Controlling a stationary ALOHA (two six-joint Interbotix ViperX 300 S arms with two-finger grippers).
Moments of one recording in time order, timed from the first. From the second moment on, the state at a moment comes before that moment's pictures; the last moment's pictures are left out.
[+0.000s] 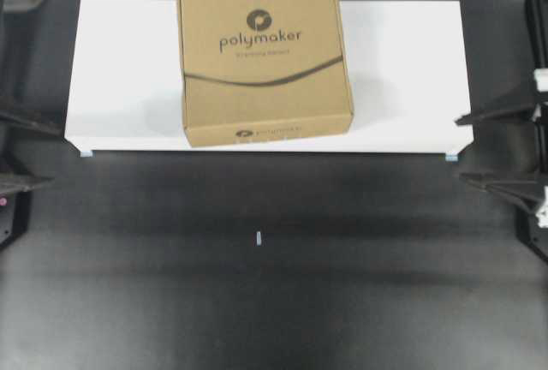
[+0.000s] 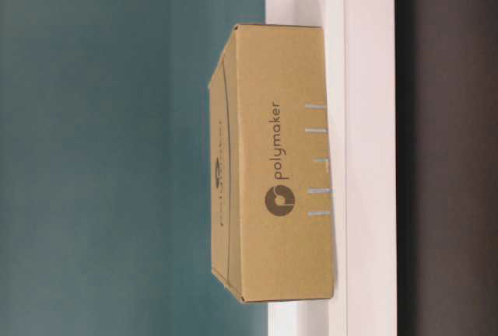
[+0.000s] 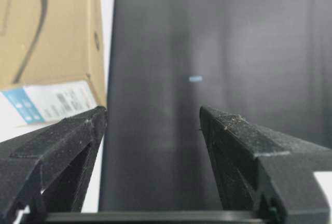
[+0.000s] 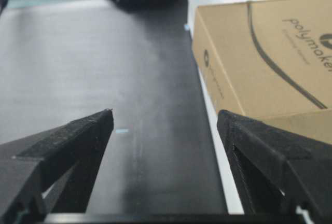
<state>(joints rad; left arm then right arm) 0.01 -1.21 1.03 0.05 0.44 0.04 0.03 -1.12 1.16 0.04 0.12 0.00</state>
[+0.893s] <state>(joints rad) 0.01 -1.25 1.05 0.05 0.40 0.03 0.03 -1.17 1.20 0.04 0.04 0.00</state>
